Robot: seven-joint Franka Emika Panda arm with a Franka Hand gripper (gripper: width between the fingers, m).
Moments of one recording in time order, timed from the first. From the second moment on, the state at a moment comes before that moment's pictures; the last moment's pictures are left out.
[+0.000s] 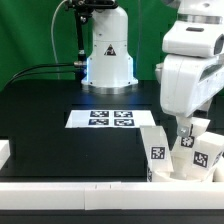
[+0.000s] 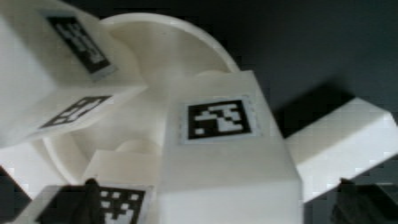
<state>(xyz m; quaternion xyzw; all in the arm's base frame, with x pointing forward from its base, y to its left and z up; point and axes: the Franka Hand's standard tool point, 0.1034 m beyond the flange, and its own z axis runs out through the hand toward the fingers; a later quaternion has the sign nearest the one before) 0.590 0.104 0.081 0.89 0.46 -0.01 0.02</state>
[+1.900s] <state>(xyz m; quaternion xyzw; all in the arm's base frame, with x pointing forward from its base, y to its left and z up) 0.598 0.091 0.080 0.91 -0.41 0.01 -0.04</state>
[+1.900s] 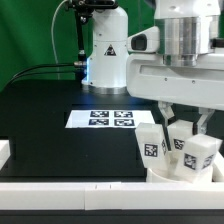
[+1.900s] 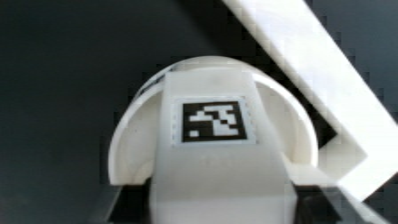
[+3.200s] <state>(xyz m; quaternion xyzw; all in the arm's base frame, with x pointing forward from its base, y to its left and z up) 0.622 0.104 0.102 0.75 -0.65 -0.01 -0.11</state>
